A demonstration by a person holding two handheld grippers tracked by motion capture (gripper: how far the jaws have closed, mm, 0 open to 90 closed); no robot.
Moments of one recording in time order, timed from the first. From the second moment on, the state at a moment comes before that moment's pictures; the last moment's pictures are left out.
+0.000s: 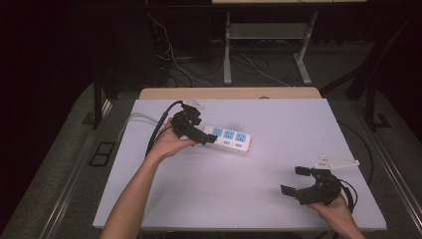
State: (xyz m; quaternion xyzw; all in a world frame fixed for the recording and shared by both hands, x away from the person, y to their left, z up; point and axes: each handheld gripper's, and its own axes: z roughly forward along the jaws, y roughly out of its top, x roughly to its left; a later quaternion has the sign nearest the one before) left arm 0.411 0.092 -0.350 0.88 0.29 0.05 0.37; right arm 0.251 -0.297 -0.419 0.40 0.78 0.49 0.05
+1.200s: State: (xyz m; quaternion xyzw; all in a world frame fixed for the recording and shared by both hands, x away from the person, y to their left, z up) left arm 0.437 0.077 -0.380 0.89 0.28 0.06 0.35; right arm 0.253 -0.296 -0.422 0.40 0.78 0.48 0.04
